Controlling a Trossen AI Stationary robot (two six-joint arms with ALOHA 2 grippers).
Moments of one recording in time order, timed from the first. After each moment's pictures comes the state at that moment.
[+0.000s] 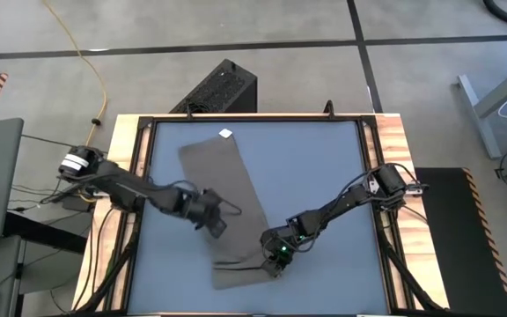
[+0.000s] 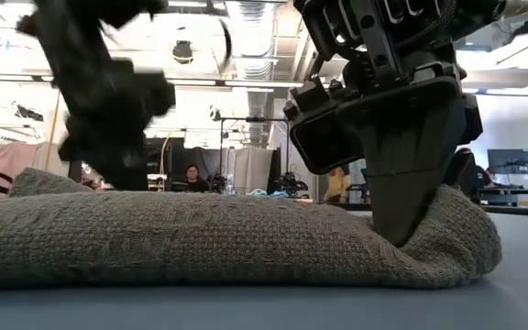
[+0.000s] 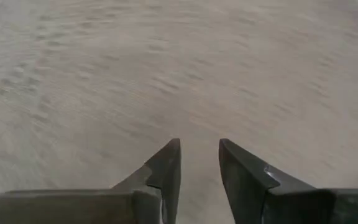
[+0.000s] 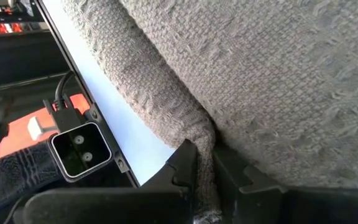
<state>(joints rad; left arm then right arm) -0.24 1.50 0.73 -0.30 -0.21 -1.01 0.37 1.98 1.09 0.04 -0.44 1.20</state>
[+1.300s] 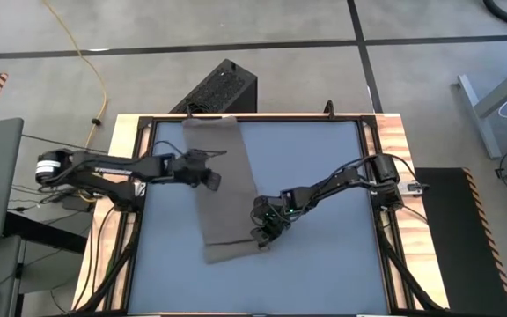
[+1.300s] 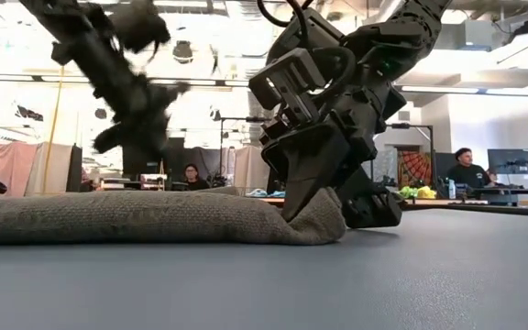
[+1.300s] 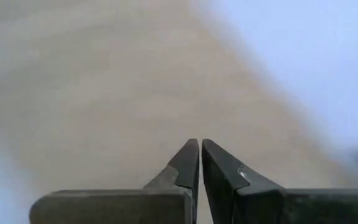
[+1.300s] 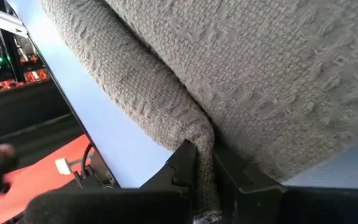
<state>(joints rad) 0.17 1.21 0.60 -0.15 -0.21 -0.84 0.14 1.98 1.09 0.03 -0.52 1.17</state>
